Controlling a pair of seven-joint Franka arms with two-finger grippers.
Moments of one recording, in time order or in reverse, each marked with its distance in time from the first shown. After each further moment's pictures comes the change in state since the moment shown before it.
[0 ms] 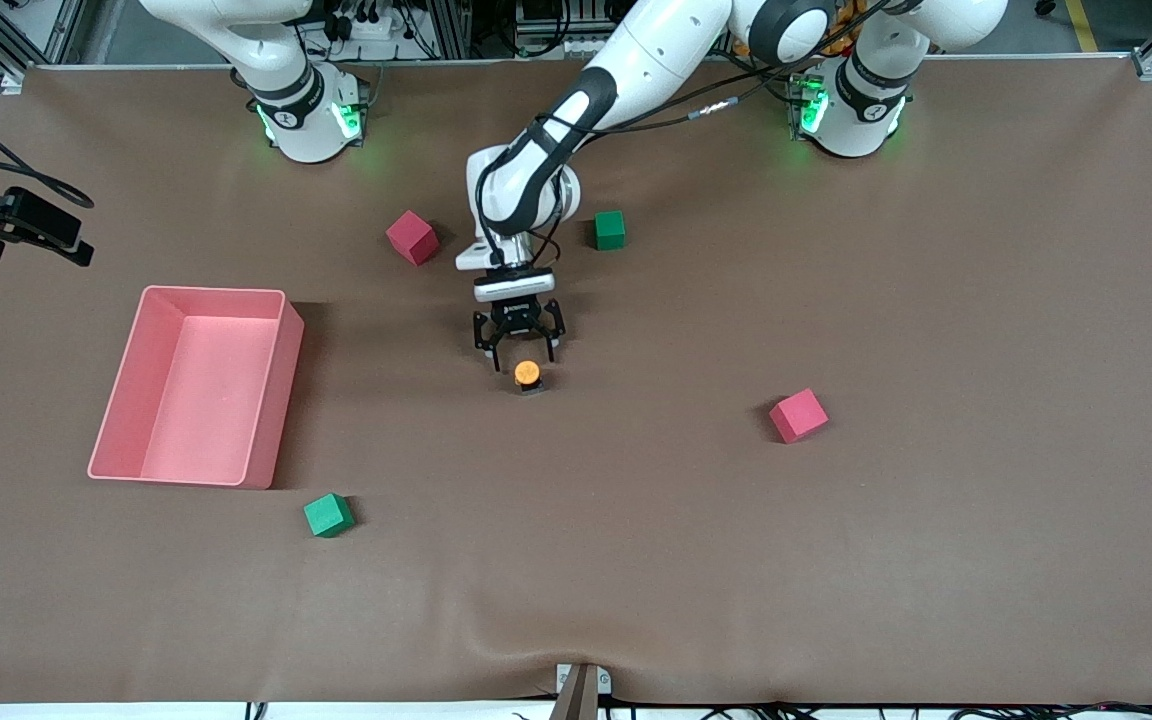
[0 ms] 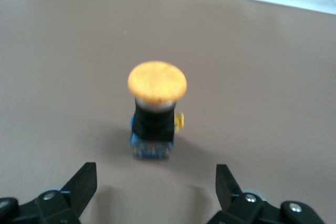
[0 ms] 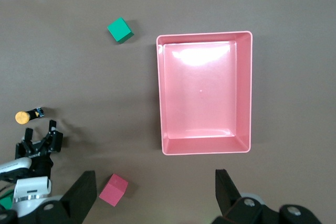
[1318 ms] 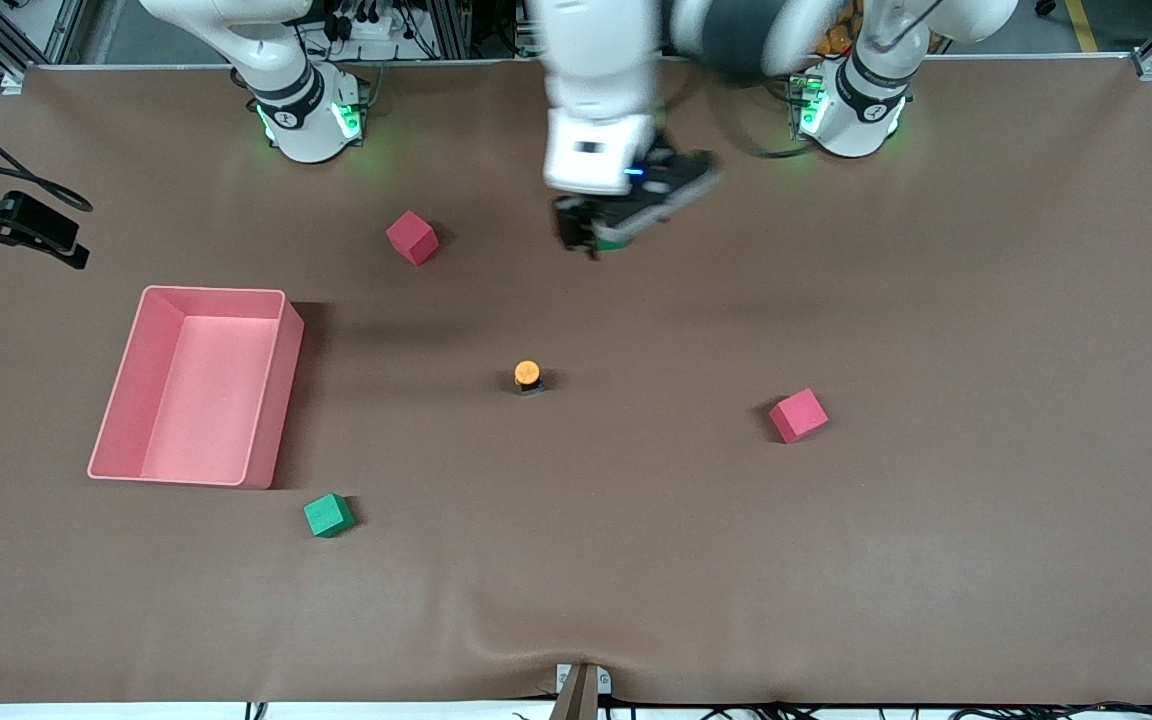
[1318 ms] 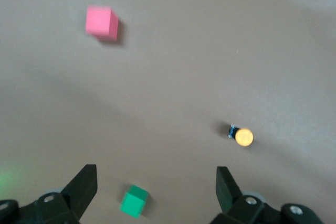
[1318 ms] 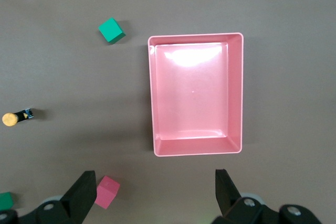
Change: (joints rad) left arm 0.401 -0.719 -0.060 0.037 -1.011 -0.633 1.015; right arm 0.000 0.002 0.003 -0.005 -0.040 0.005 -0.004
